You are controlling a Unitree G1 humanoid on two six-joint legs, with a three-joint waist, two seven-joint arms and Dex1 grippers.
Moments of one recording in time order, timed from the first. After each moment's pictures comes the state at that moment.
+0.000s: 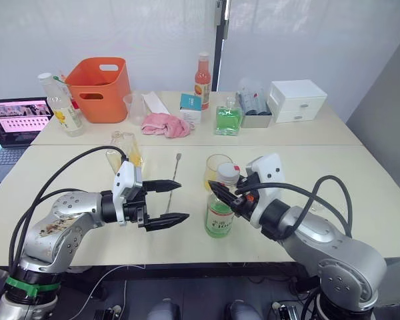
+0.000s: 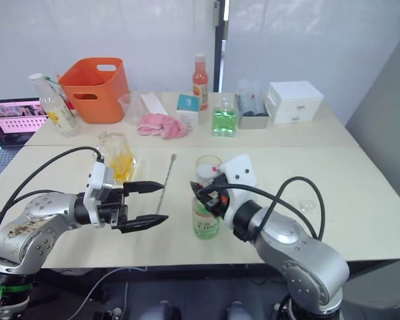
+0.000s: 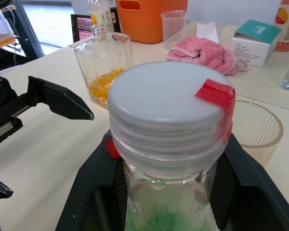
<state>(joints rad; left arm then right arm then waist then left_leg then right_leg) -0.30 0.73 0.06 -0.32 -0.67 0.49 -1.09 -0.37 -0.25 0.01 -0.91 0.65 1.20 0.05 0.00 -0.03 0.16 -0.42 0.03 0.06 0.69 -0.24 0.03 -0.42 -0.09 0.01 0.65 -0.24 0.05</state>
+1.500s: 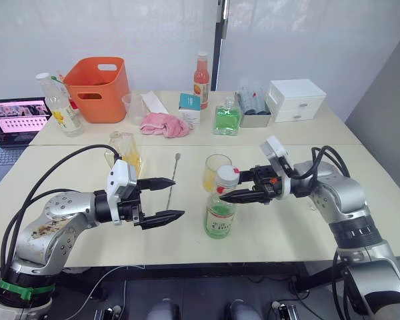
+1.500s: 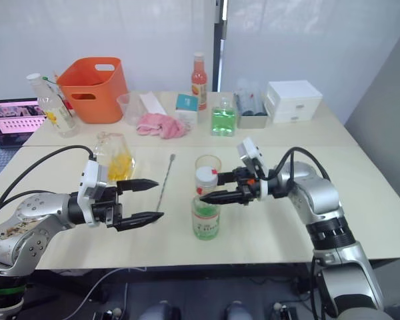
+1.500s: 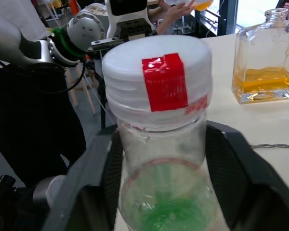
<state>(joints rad) -0.28 0.75 0.10 -0.35 -0.67 0.51 -1.06 -0.73 -0.60 0.14 0.07 0.61 0.54 1.41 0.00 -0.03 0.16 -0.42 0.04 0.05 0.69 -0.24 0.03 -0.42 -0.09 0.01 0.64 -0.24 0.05</state>
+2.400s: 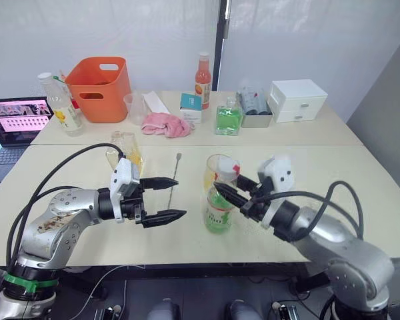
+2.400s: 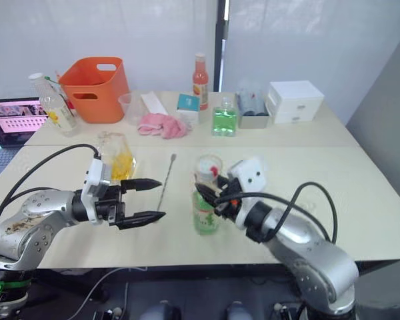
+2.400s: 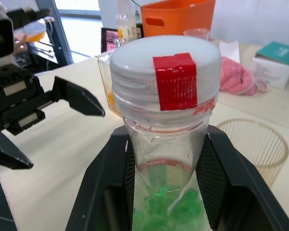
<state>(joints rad) -0.33 0.74 0.06 -0.29 -0.67 0.49 -1.11 -0.28 -0.36 -0.01 -0.85 0.66 1.00 0.22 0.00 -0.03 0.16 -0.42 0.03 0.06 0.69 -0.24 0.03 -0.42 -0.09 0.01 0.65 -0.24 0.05</state>
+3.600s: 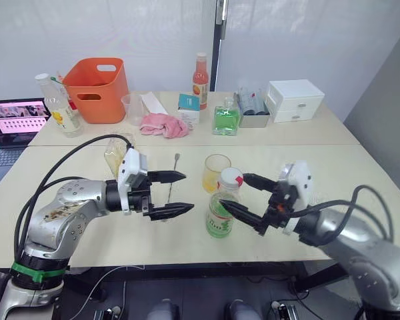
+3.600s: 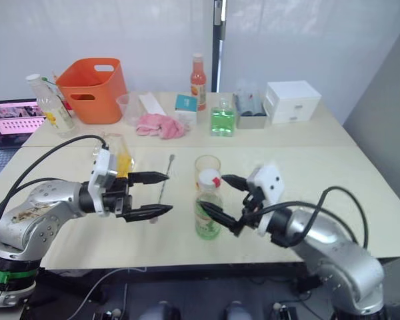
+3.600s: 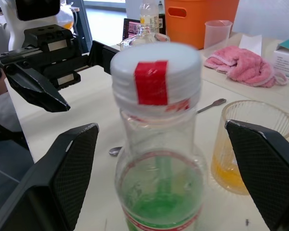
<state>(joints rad) -0.42 0.71 0.03 -0.32 -0.69 0.60 -1.06 -0.23 -0.60 -0.12 -0.72 0.81 0.79 0.56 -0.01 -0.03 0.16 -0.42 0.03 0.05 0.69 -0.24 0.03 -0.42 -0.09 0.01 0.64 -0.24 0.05</state>
